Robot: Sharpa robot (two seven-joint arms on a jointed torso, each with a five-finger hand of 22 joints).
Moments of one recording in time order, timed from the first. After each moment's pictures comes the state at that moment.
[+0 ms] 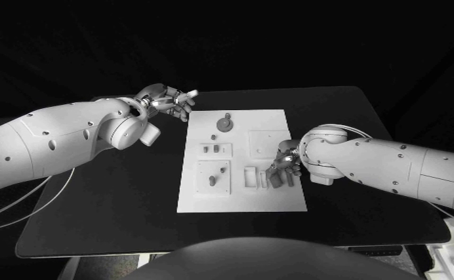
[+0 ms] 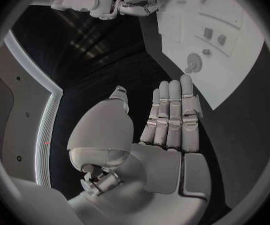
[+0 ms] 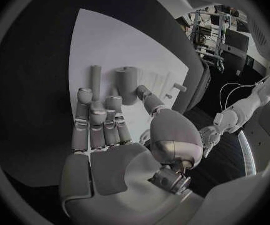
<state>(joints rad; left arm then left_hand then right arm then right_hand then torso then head) 1.22 -0.84 -0.16 1.32 -0.41 -0.20 0.09 1.11 -0.07 -0.04 0.30 0.05 0.83 0.16 0.37 0.67 1.05 0.08 0.41 0.60 0.94 0.04 0.70 0.76 0.07 1.10 -0.06 0.16 0.95 1.13 -0.66 -0.23 1.36 -1.12 0.13 -0.54 0.78 0.01 0.49 -0.29 0.19 0.97 0.11 0.28 0.55 1.08 0.00 1.16 0.85 1.05 -0.09 1.49 0.83 0.25 1.01 0.03 0.87 1.31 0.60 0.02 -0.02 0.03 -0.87</state>
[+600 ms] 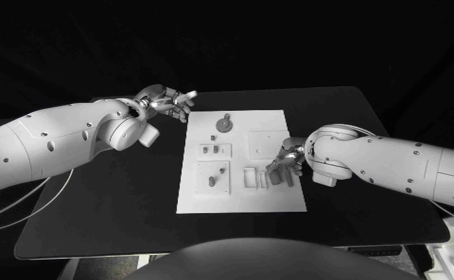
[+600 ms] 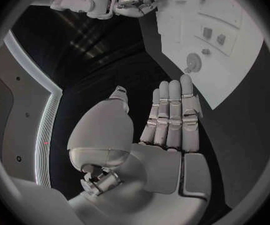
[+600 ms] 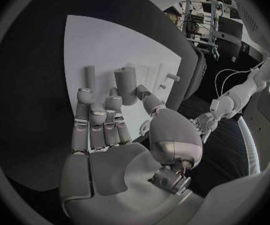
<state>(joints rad) 1.22 -0.84 -0.17 1.32 -0.41 -0.20 0.09 1.11 -0.07 -0.04 0.30 0.05 0.83 0.16 0.37 0.67 1.05 0.08 0.41 0.60 0.94 0.04 0.70 0.76 0.08 1.10 -0.06 0.16 0.95 1.16 -0.72 -0.23 1.44 -1.01 0.05 -0.54 0.79 0.02 0.48 -0.29 0.20 0.98 0.10 0.29 0.55 1.10 -0.01 1.16 0.84 1.06 -0.09 1.50 0.83 0.25 1.02 0.02 0.87 1.31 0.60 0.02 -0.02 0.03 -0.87</state>
